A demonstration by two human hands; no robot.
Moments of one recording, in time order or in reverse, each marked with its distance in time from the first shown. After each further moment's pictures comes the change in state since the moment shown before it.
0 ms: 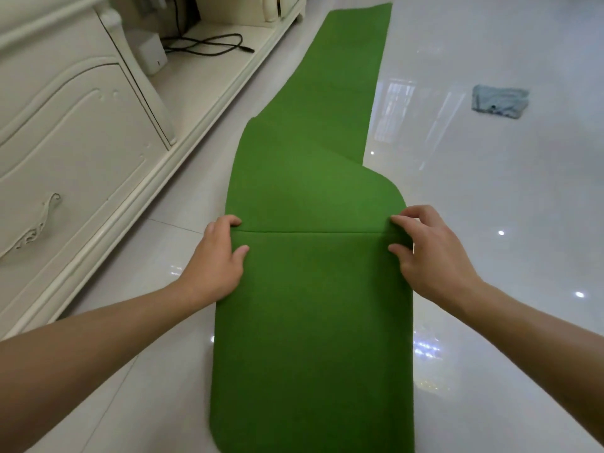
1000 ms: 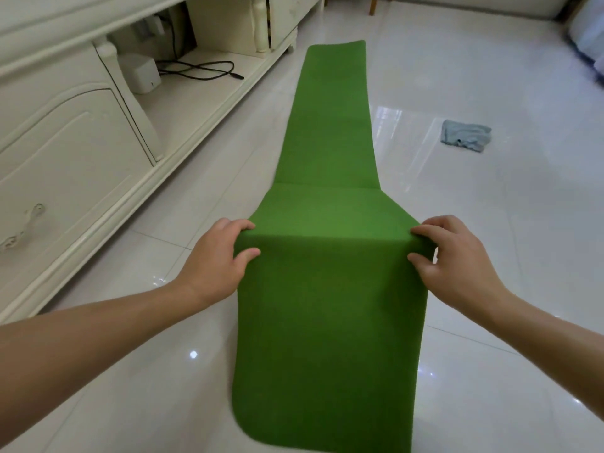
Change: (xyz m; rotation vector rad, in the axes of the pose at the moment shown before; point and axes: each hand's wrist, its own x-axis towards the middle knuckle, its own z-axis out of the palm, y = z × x) left_hand -0.006 0.068 -0.002 0.012 0.104 0.247; right_hand -0.009 0.059 -0.075 -0.002 0.079 0.027
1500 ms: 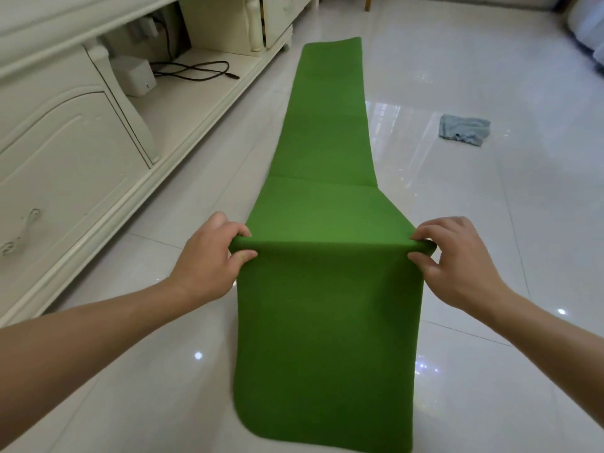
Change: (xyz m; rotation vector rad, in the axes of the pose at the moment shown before) left_hand 0.003 -0.005 -0.002 0.076 0.009 0.071; right_hand -0.001 0.018 0.005 -0.030 0.028 -0.091
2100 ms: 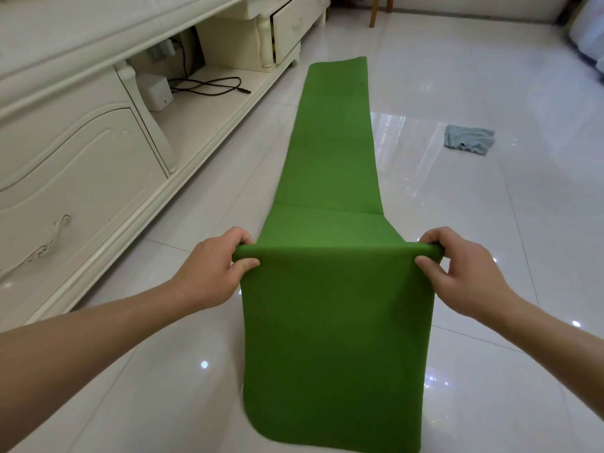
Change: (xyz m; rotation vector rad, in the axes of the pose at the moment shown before) left_hand -0.016 -0.002 -0.029 -0.053 -0.127 0.006; right_hand -0.015 -0.017 -0.011 0.161 -0.023 0.020
